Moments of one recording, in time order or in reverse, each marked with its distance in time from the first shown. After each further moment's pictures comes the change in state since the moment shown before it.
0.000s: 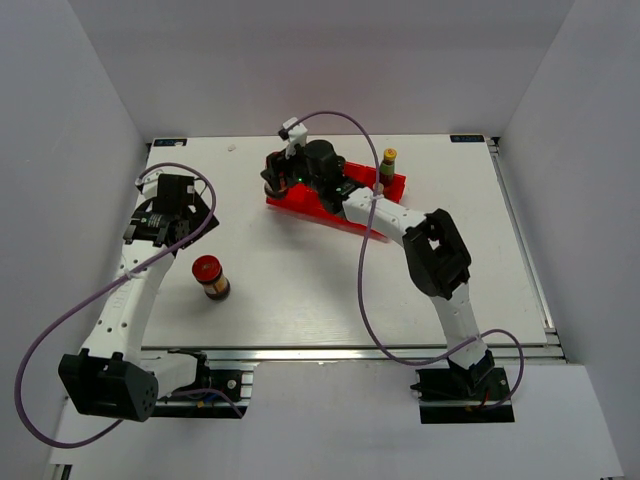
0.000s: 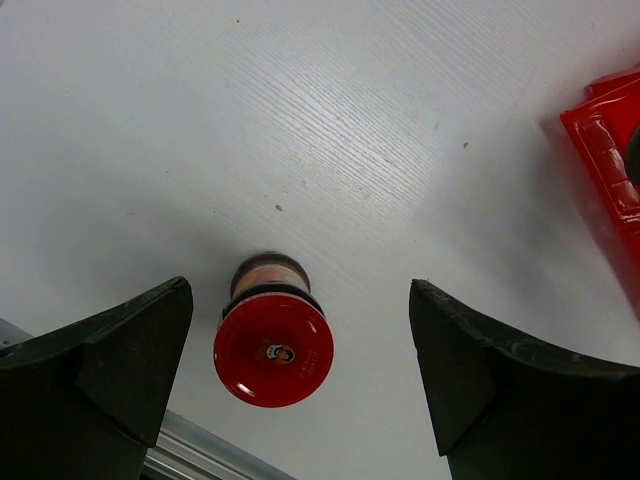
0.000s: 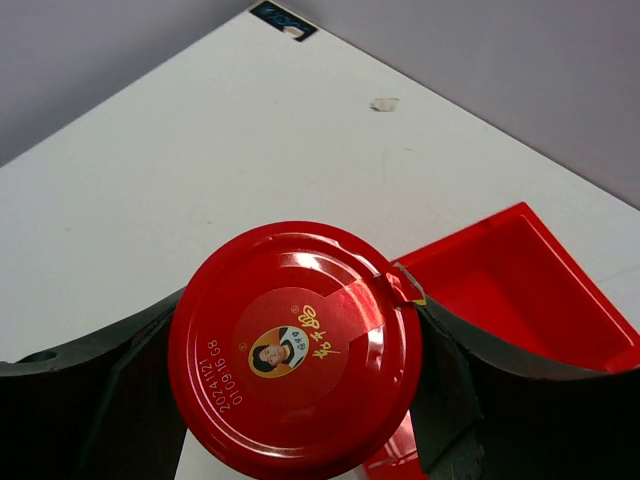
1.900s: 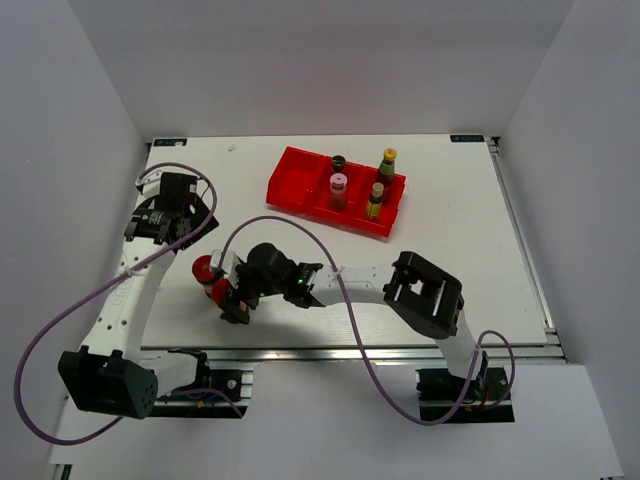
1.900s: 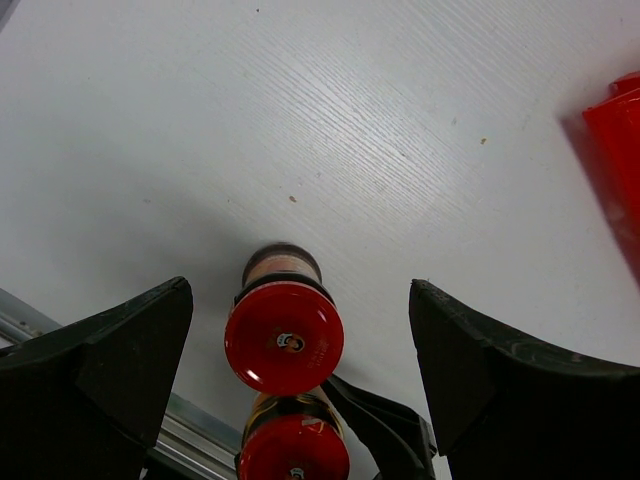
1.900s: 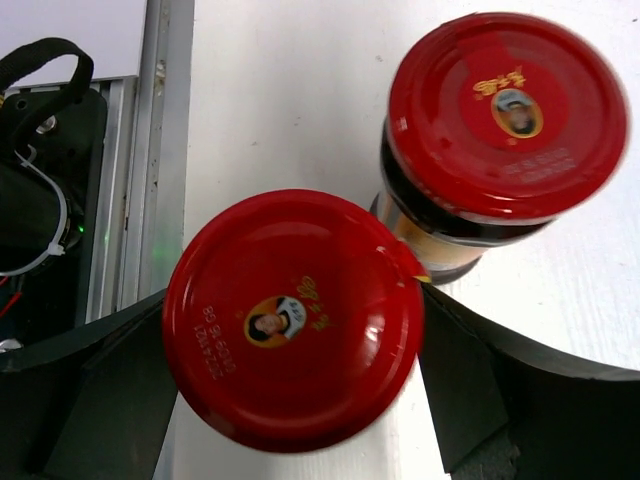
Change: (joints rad) left arm -0.018 0.014 0.026 -0.062 -0.039 -0.030; right arm 0.467 -0.126 -0.402 0.007 -0.212 -0.177
